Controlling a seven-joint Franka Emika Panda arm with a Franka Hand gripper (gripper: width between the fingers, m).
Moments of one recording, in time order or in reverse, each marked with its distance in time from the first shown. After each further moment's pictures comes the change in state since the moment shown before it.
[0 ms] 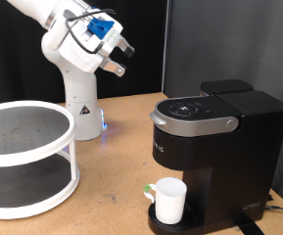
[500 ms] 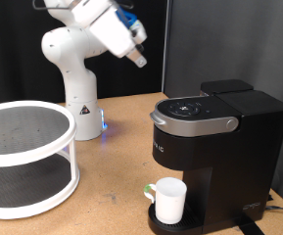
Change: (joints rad) arm 0.014 0.045 0.107 0.088 -0.238 -0.085 0.036
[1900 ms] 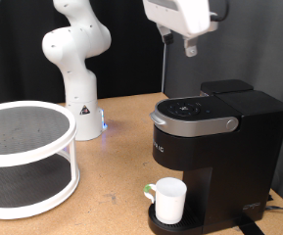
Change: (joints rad) arm 0.051 0.339 0.140 0.445 -0.285 -0.276 0.046
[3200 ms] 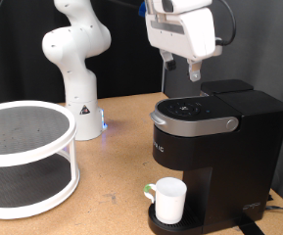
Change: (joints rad) arm 0.001 0.022 0.016 -0.113 -0.064 0.224 -0.012
